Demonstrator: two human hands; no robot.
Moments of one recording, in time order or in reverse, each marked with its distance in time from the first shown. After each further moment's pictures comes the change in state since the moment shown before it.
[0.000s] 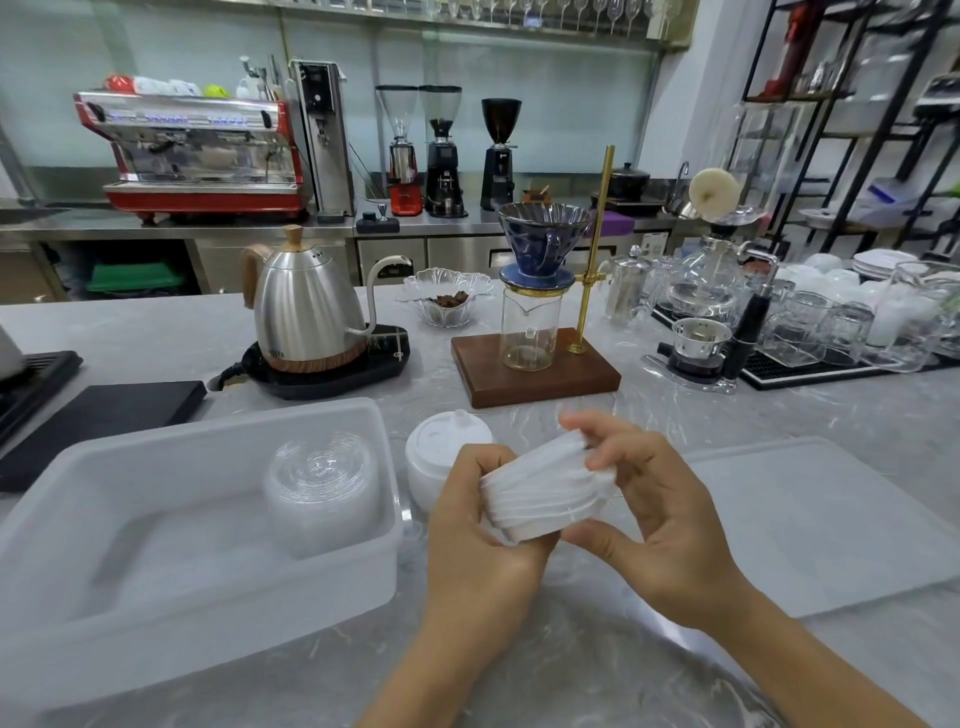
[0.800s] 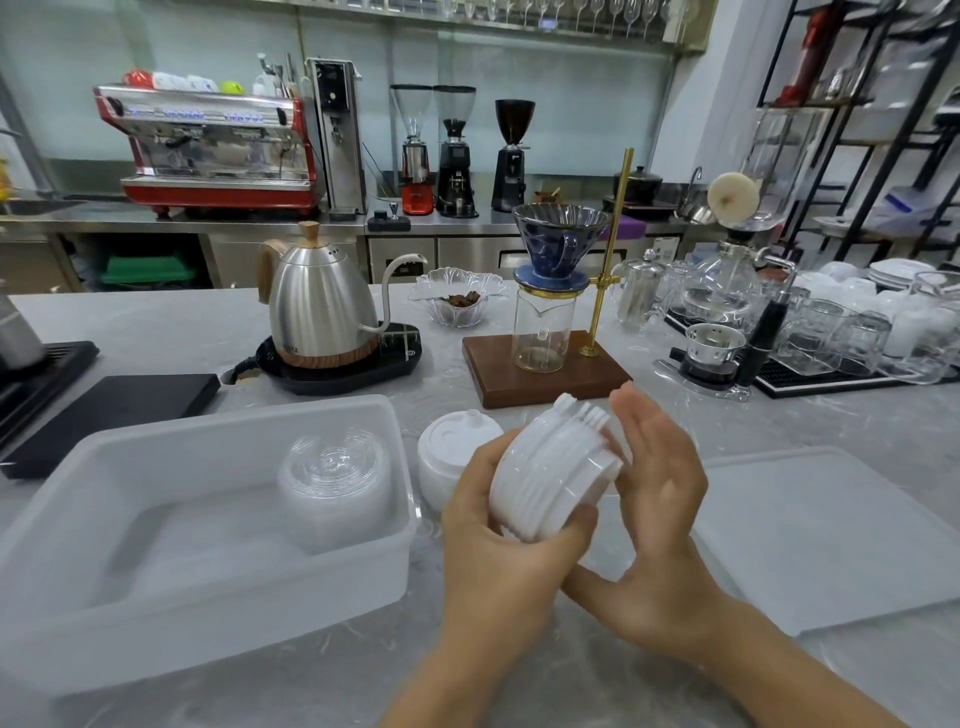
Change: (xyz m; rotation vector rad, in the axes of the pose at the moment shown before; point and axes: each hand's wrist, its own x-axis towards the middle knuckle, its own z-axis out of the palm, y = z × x) left_hand -0.004 0.008 0.006 -0.144 0.059 0.017; right_hand 0.000 0.001 0.025 -0.181 0.034 -0.091
